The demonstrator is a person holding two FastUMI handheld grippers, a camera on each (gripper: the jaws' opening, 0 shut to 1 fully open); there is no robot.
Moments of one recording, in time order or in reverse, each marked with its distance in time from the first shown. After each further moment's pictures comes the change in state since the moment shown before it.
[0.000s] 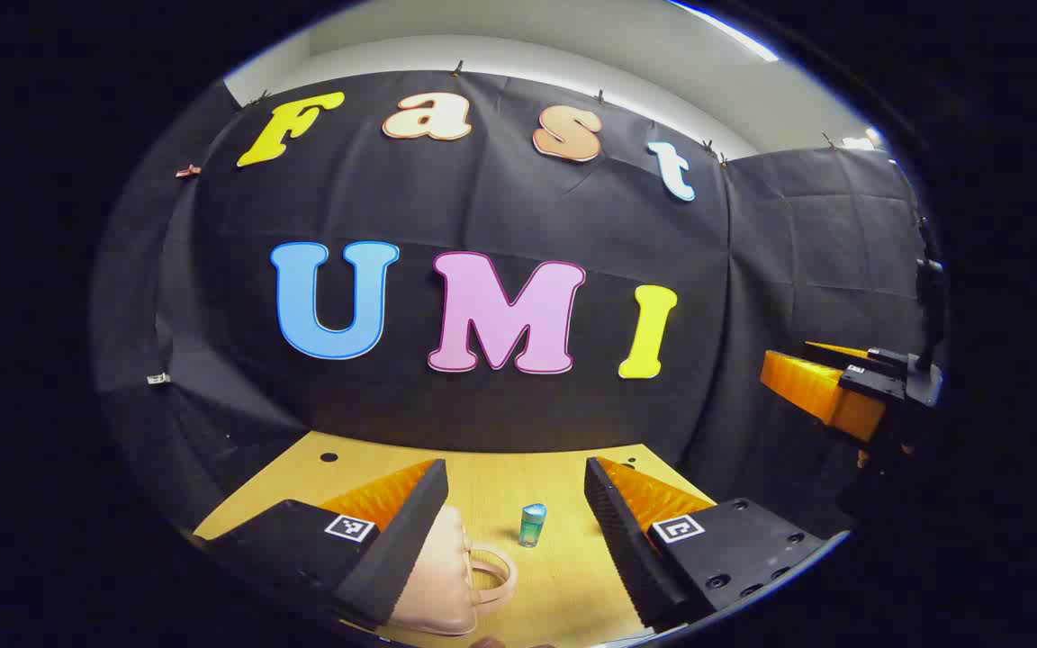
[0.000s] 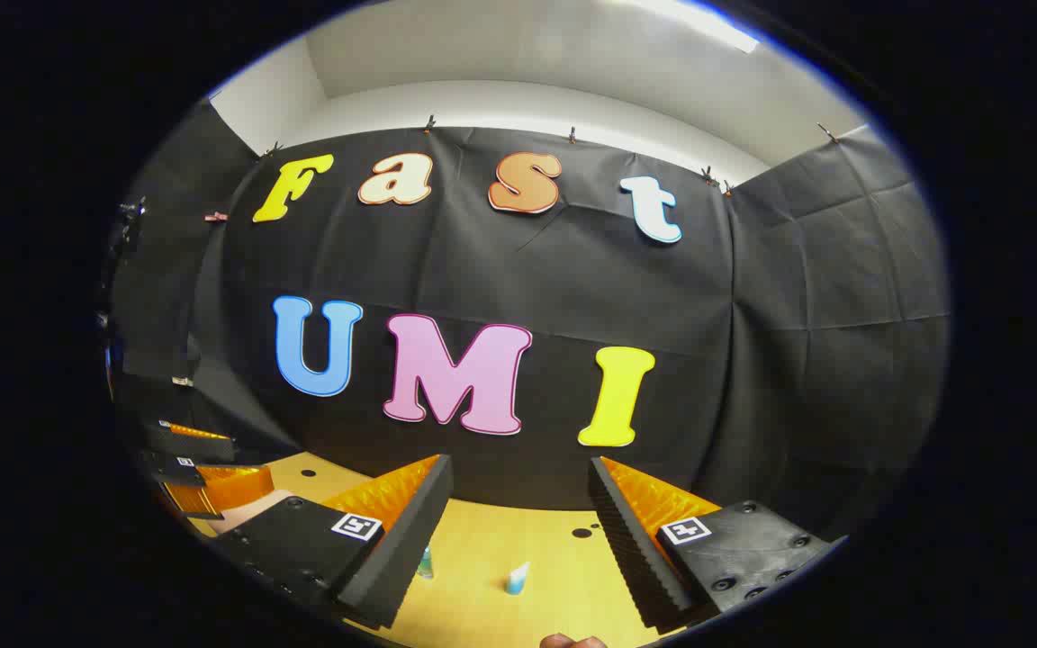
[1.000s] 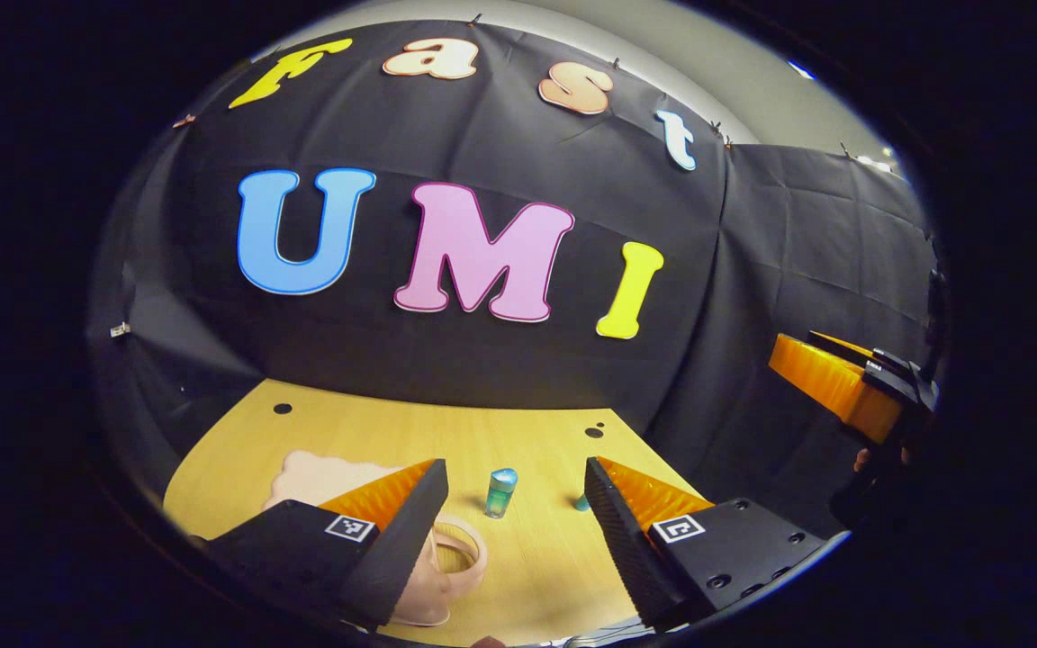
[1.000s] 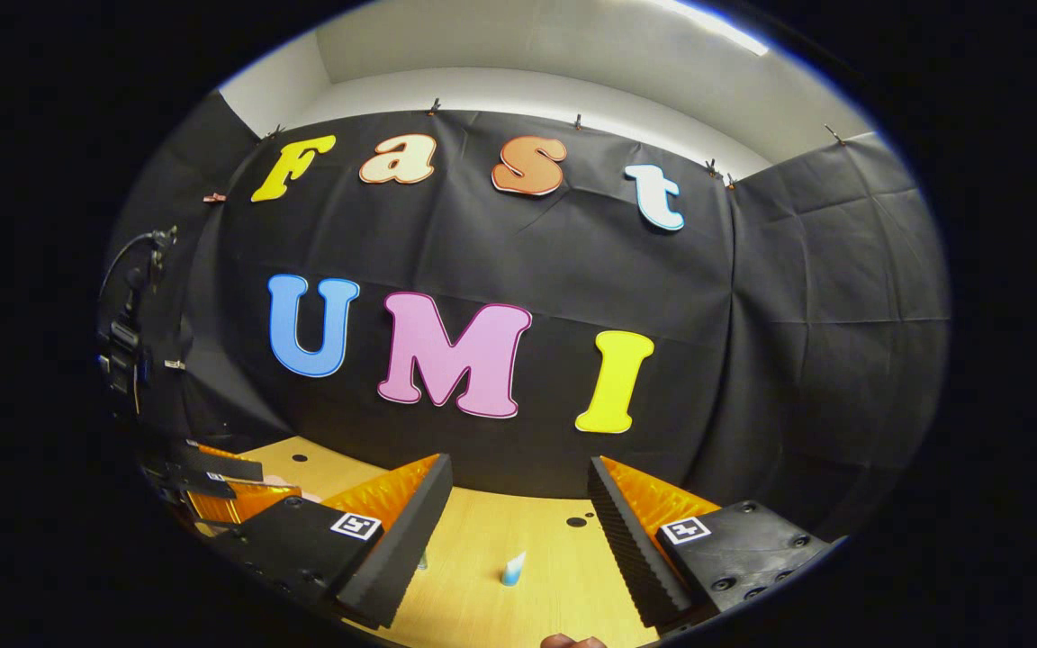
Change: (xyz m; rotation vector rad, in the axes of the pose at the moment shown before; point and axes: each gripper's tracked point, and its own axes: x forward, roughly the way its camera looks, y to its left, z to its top) left arm 0.035 -0.001 -0.070 -0.132 0.217 -0.133; right arm 0.008 0.019 -0.024 0.008 0.038 0.001
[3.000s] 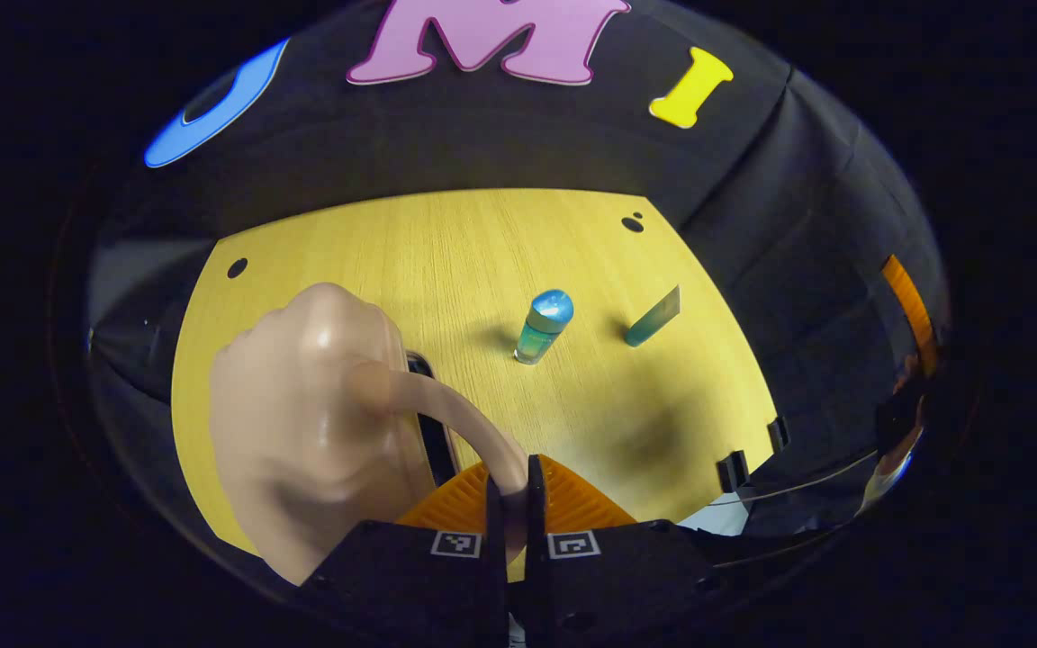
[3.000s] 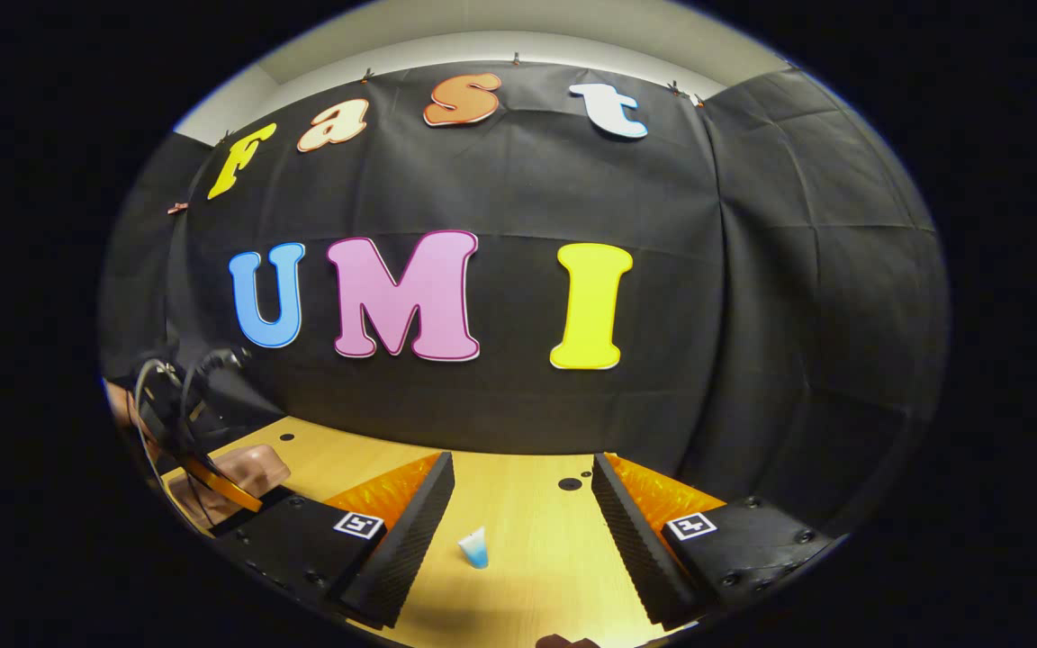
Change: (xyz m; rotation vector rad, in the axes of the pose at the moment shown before) left arm 0.076 0.071 -0.087 0.014 0.748 0.000; right arm 0.076 -0.087 -0.090 0.098 0.157 0.029
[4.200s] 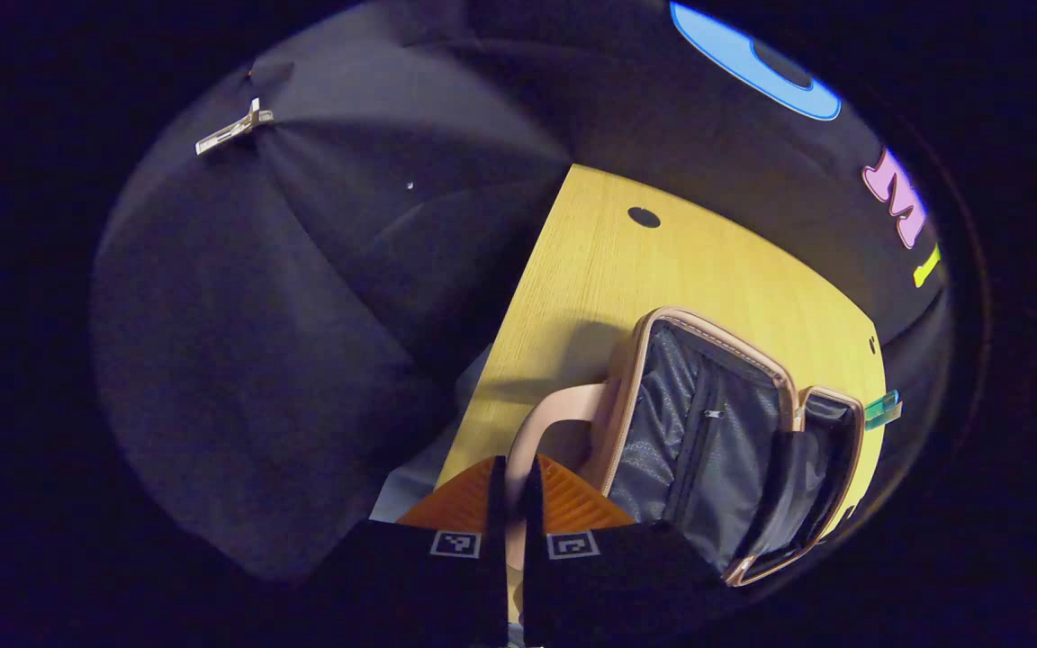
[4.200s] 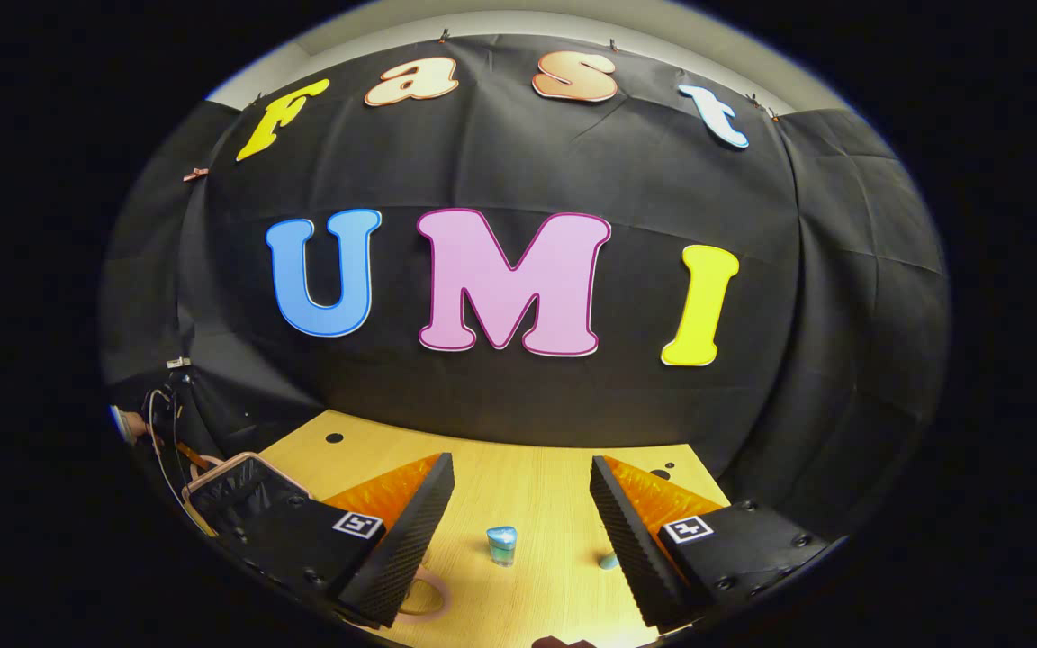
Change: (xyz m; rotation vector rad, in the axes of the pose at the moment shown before) left arm -0.032 0.544 -0.139 -0.444 -0.014 0.390; right arm 0.035 0.217 0.004 -0.045 0.120 0.015
